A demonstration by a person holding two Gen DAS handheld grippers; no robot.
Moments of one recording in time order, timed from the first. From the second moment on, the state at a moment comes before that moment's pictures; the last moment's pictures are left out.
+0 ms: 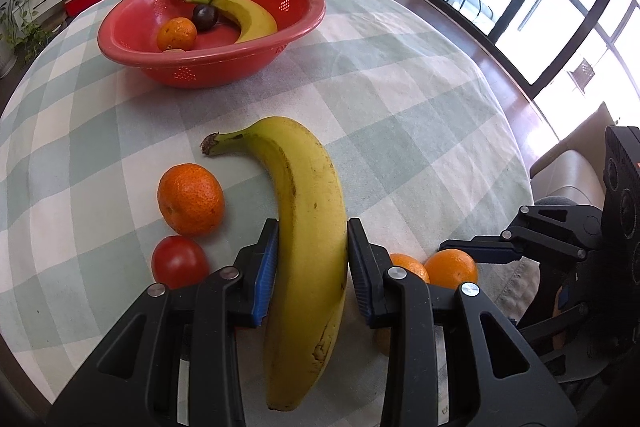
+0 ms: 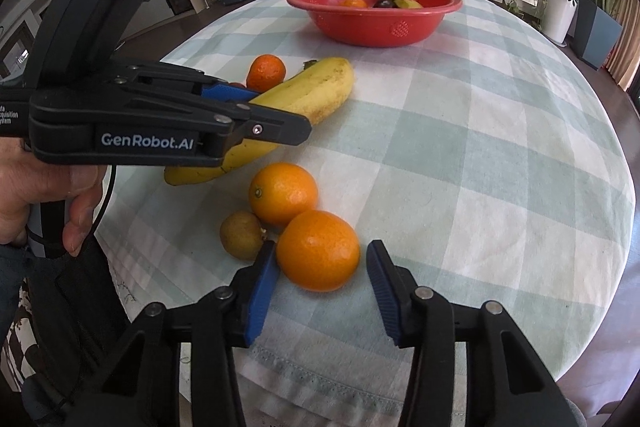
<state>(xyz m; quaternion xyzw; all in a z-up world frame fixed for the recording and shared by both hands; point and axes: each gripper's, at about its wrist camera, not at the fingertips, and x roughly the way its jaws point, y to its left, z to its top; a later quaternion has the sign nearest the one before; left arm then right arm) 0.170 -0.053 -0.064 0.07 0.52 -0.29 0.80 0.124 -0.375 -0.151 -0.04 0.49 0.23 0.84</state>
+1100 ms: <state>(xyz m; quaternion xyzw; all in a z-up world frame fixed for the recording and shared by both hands) 0.150 -0.007 -0.002 -0.01 0.46 -0.32 0.83 0.140 -0.411 -0.109 0.01 0.45 0.22 0.87</state>
